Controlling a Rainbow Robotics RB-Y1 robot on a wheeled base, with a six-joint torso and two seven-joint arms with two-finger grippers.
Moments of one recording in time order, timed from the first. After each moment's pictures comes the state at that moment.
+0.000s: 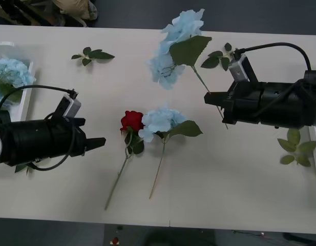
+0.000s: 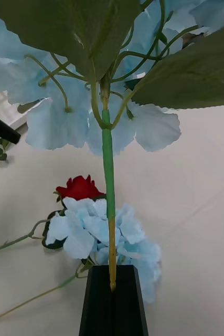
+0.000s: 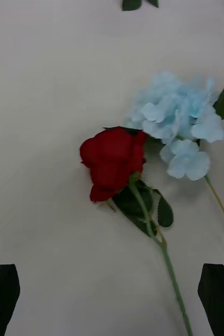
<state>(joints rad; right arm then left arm) -0.24 -0.50 -0.03 -1.87 -1.38 1.14 2.32 -0.02 0.39 0.15 -1.94 1.12 1.24 -2.29</state>
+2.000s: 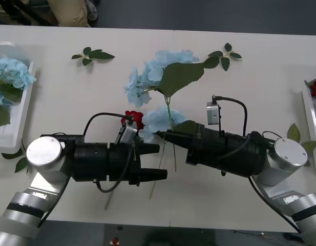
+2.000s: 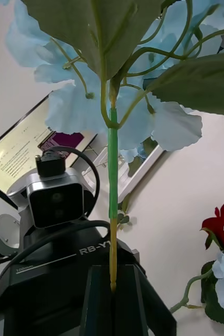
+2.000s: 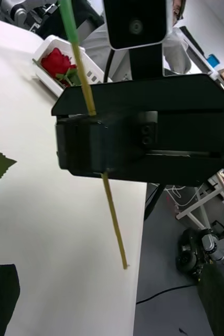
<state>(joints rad) -0.10 -0.39 0.26 -1.59 -2.06 0.99 2.70 -0.12 0.26 -0.16 -1.57 1.66 1.28 -2.64</state>
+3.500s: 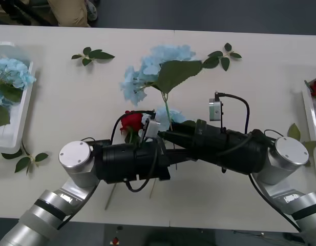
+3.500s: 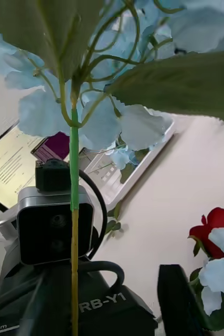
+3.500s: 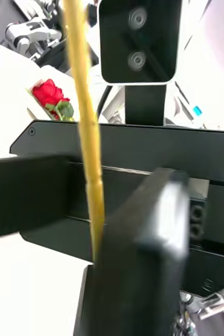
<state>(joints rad) -0.11 -0.39 0.25 -1.59 -2.06 0.96 2.70 -0.18 0.26 -0.39 -1.50 1.89 1.01 -2.64</state>
